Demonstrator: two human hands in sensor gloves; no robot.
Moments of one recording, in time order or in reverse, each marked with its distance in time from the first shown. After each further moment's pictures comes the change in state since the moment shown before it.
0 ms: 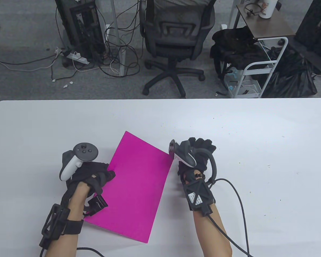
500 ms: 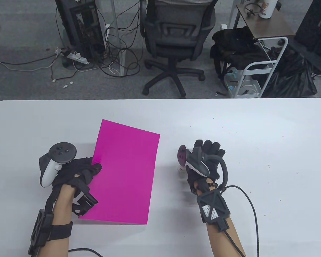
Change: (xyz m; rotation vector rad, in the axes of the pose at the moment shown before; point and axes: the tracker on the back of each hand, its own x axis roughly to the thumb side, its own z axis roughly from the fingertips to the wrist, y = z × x) left_hand -0.016 0.025 0.027 0.189 -0.047 0.110; right_hand -0.045 -0.016 0.051 -0.104 -0.053 -0.098
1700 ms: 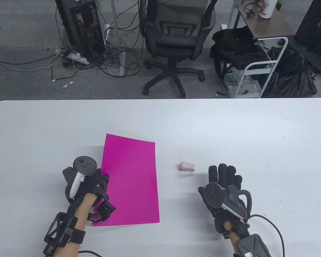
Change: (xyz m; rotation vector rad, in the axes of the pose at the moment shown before) left_hand -0.027 -0.070 -0.025 0.148 0.239 -0.204; right_hand -0.063 0.028 0.095 -0.079 -0.211 -0.236
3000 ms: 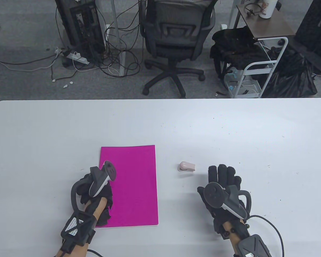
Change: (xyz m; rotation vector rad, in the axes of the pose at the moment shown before) left_hand 0.014 -0.036 -0.011 0.150 0.148 -0.628; right_hand 0.001 -0.001 0.001 -0.001 0.007 -0.035
